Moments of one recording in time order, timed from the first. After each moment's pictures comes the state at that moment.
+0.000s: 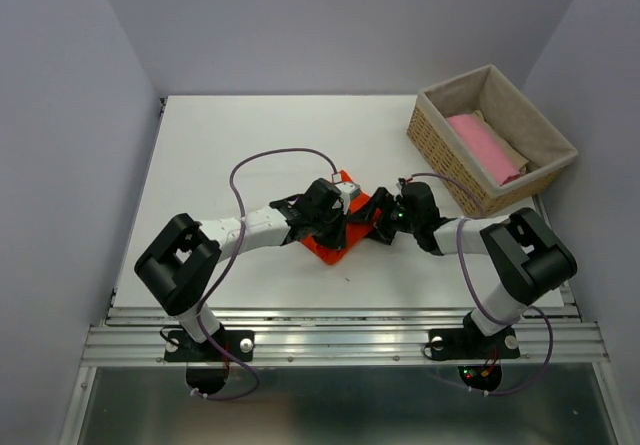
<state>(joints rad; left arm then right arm) -0.83 1.63 0.95 -0.20 0.20 -0.36 0.46 1.61 0.58 0.45 -0.42 1.08</state>
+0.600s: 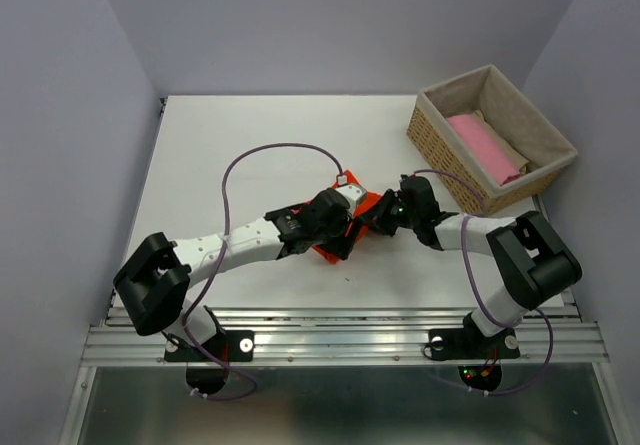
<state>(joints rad) -0.94 1.48 0.97 -0.32 -0.06 -0.32 0.47 1.59 0.63 0.34 -0.37 1.12</state>
